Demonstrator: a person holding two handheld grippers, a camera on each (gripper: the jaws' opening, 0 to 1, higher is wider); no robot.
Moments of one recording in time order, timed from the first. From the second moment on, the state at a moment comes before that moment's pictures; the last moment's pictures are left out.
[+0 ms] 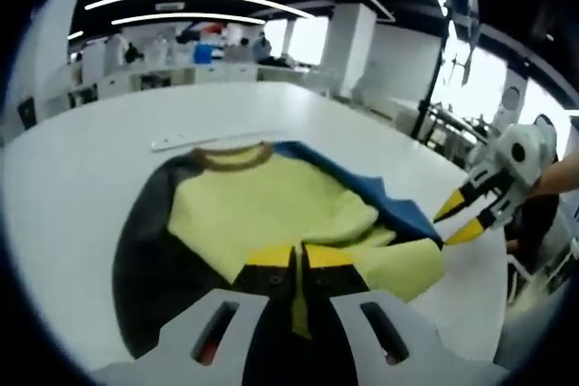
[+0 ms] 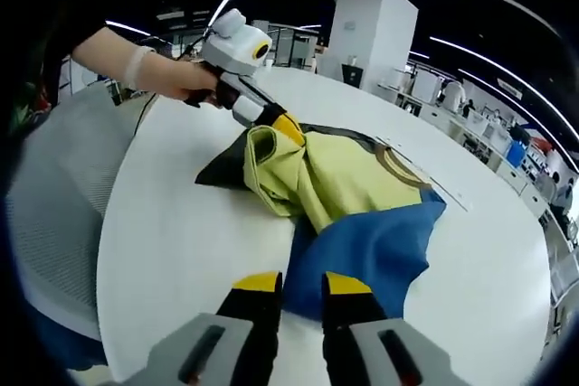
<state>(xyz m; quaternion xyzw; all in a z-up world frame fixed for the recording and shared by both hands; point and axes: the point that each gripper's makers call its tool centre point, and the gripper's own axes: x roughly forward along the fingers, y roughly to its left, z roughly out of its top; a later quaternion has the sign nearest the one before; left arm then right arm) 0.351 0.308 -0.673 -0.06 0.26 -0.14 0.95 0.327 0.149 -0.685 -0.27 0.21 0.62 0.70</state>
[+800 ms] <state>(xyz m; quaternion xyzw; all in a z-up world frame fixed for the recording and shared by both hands) 0.350 0.307 -0.674 -0.06 0.26 -0.14 0.95 0.330 0.209 -0.712 -0.32 0.22 0.61 0.69</state>
